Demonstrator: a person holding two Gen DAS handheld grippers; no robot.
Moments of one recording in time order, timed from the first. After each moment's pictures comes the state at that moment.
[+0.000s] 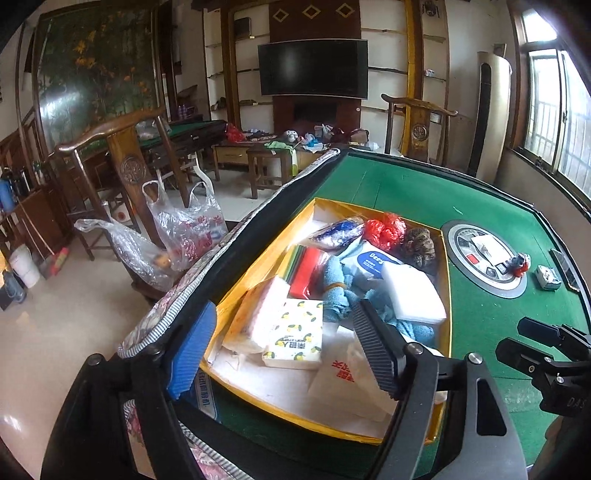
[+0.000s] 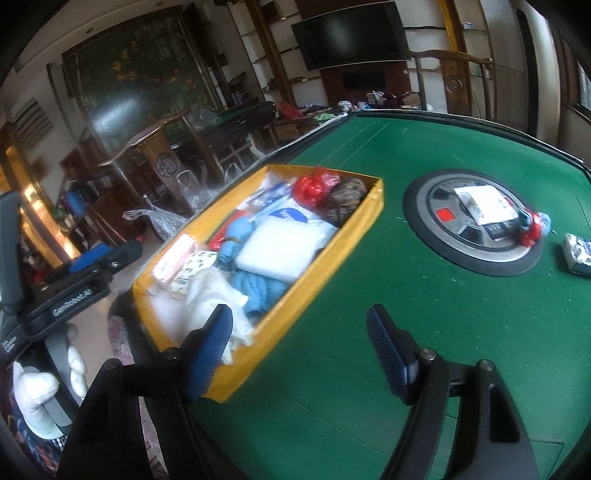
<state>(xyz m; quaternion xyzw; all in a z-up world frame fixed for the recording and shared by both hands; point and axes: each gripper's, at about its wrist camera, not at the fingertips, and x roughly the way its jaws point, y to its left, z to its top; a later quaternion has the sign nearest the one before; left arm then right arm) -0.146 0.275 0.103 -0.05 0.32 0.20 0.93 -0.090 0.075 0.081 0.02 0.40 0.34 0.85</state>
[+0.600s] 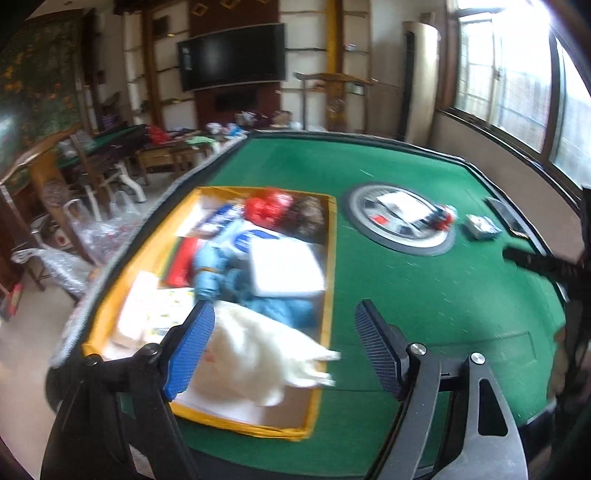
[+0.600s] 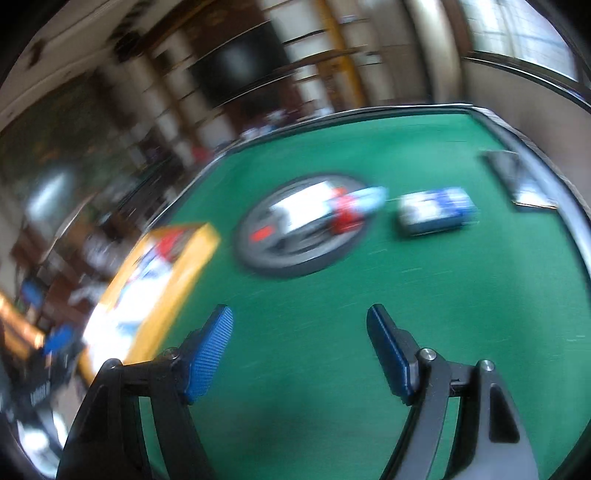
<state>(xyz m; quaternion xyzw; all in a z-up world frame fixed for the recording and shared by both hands) -0.127 0.184 0.098 -0.02 0.36 0.05 0.93 -0.039 -0.122 0.076 0.14 0.39 0.16 0.89</state>
